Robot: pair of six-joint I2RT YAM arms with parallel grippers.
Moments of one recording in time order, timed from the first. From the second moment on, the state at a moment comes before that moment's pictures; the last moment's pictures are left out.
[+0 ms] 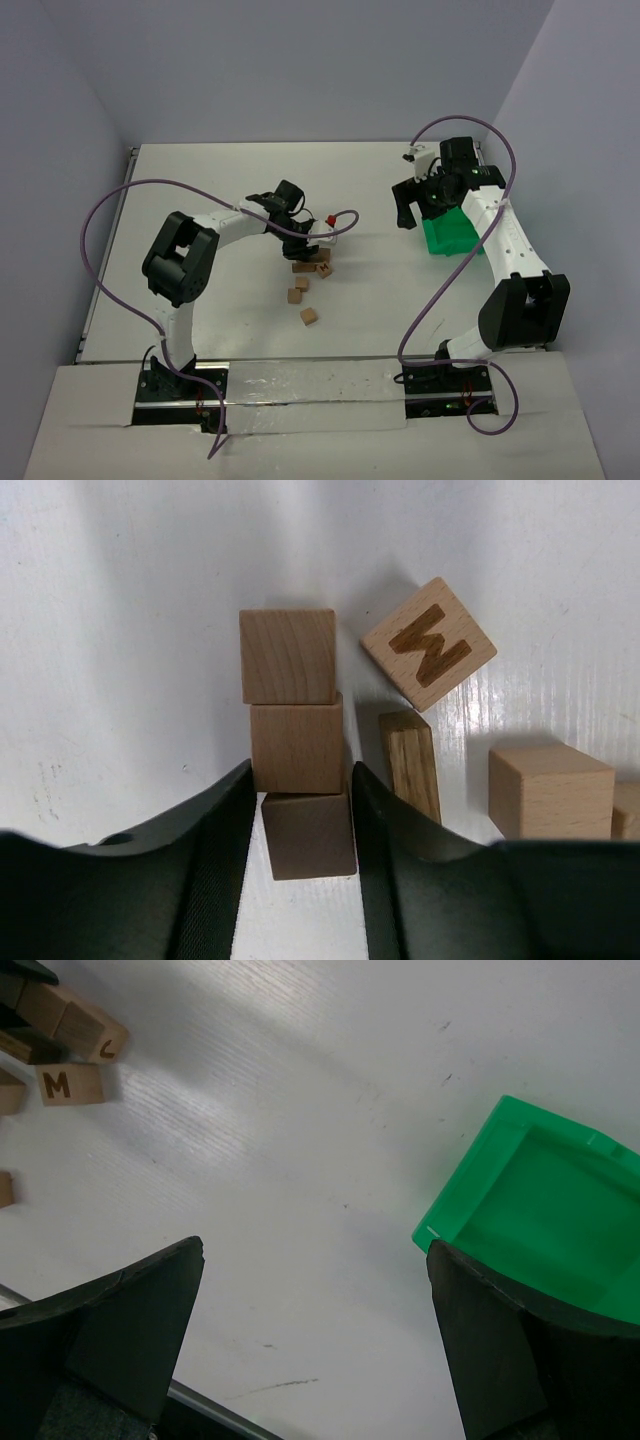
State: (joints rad) left arm -0.61 2.01 1.38 -0.54 0.55 1.05; right arm 0.06 1.48 1.39 -0.94 -0.32 -0.34
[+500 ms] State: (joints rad) left arm -0.60 2.01 1.39 -0.54 0.55 1.05; right arm 0.06 1.48 1.38 -0.94 -0.32 -0.35
